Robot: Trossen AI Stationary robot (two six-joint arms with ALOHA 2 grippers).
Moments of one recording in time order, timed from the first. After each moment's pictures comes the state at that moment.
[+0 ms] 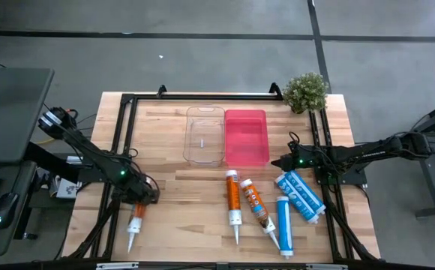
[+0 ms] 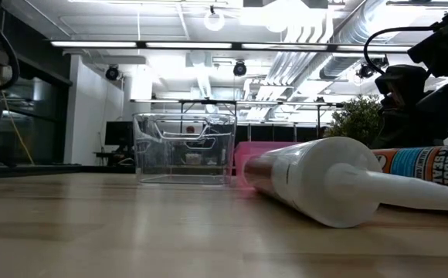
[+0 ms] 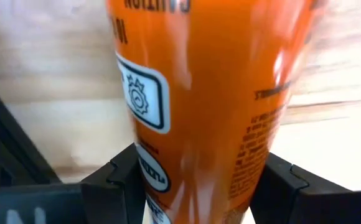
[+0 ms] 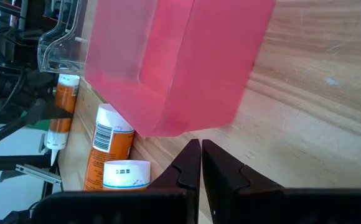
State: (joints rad) left arm -0.65 1.15 0.45 -0.61 0.19 -2.14; right arm -0.01 0.70 0.01 0.14 0.10 1.28
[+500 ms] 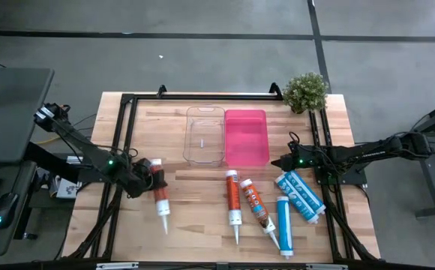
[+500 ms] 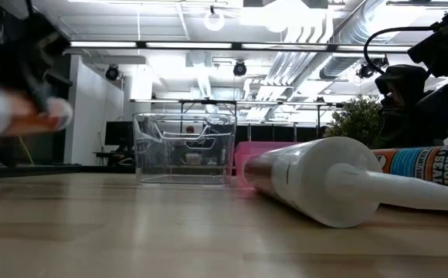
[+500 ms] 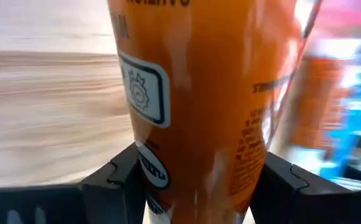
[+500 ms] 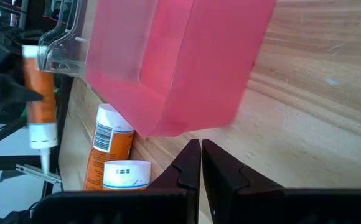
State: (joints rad) left arm -0.65 0.87 0.45 -0.49 -0.42 -2.18; right arm -0.01 0.70 0.01 0.14 0.10 1.28
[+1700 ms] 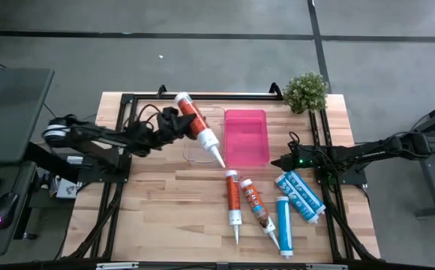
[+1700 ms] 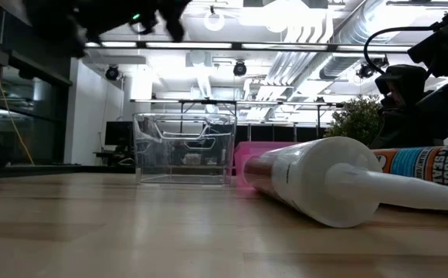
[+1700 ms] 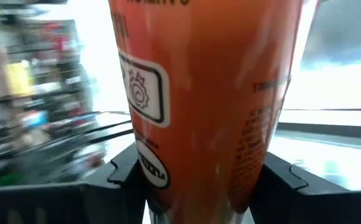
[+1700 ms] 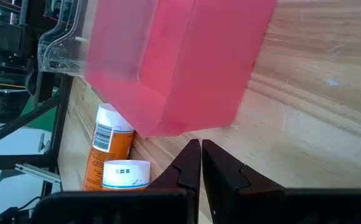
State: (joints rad) left arm 0.10 1.41 0.59 1.53 -0.14 -1.43; right arm -0.01 0.70 0.01 0.14 0.10 1.28
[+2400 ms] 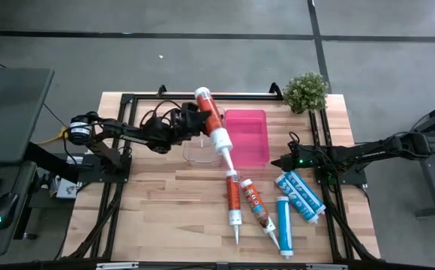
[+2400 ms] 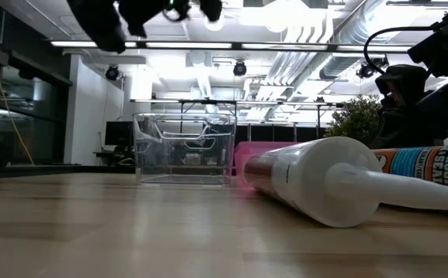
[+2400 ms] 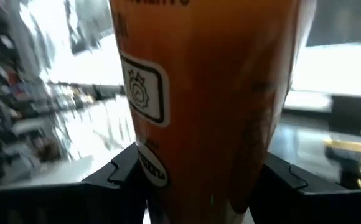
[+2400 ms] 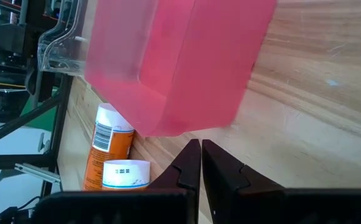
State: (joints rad) left arm 0.10 1.60 0.83 1.57 -0.04 -1.52; right arm -0.01 0.70 0.01 0.14 0.10 1.27
